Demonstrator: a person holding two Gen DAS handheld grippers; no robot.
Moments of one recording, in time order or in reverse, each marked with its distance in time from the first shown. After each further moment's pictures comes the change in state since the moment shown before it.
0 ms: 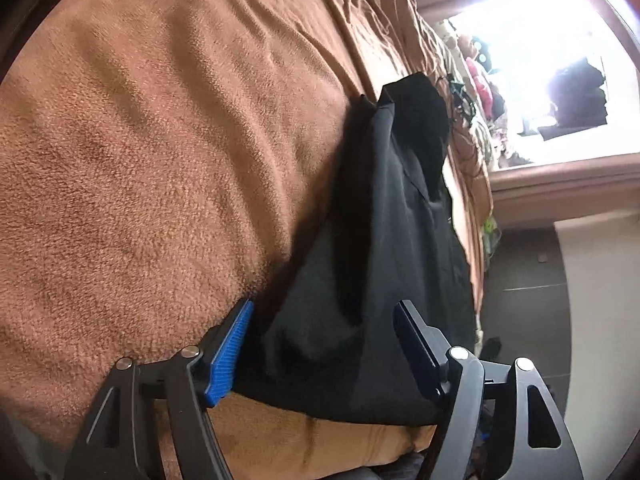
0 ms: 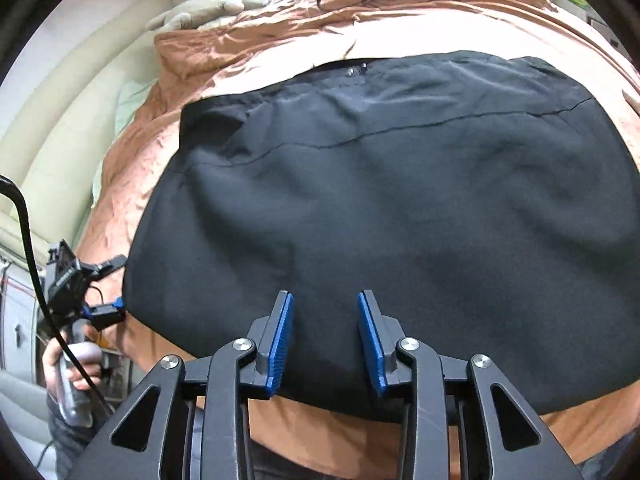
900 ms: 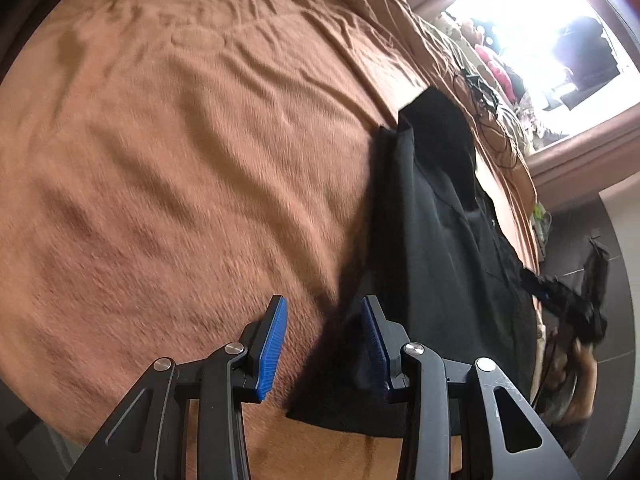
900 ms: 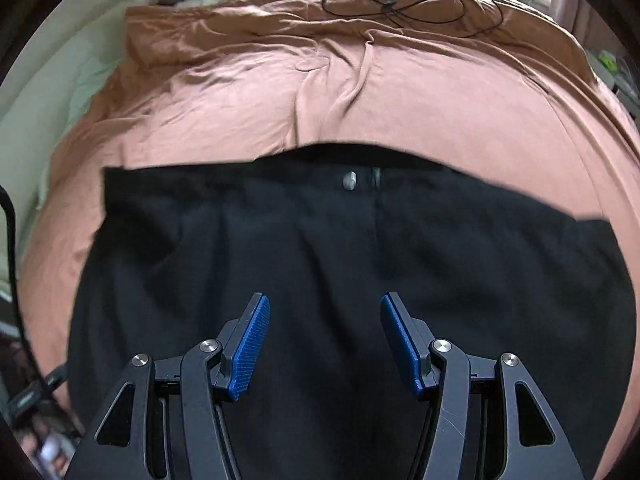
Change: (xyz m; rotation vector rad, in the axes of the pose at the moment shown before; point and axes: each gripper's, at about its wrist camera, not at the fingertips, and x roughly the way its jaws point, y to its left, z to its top) left arm -0.003 -0.009 0.018 0.152 -0.072 0.205; right arm 0.077 0.009 0.162 -0.132 0.060 -0.152
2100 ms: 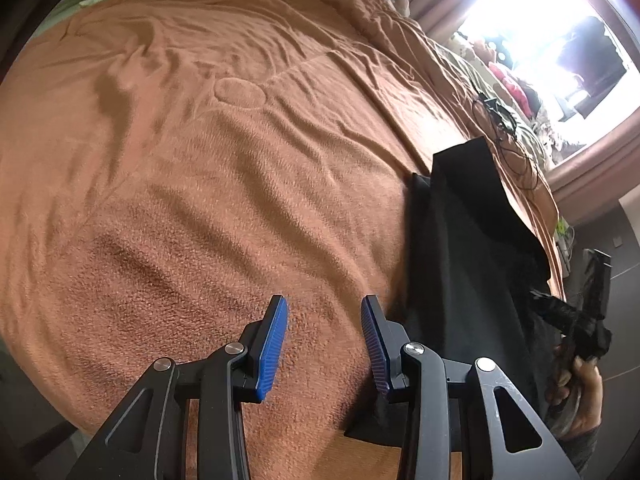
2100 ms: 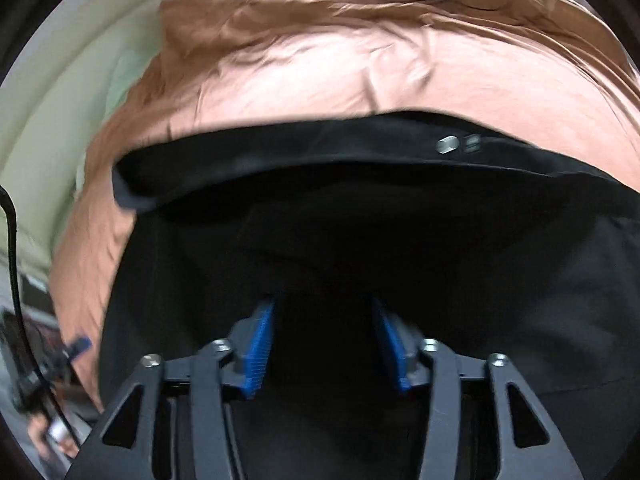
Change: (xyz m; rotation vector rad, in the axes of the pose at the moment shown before) left arm -0.030 0.017 0.020 0.026 -0.119 0.124; right arm 0.039 0.049 -0.005 -0.049 0.038 0.116
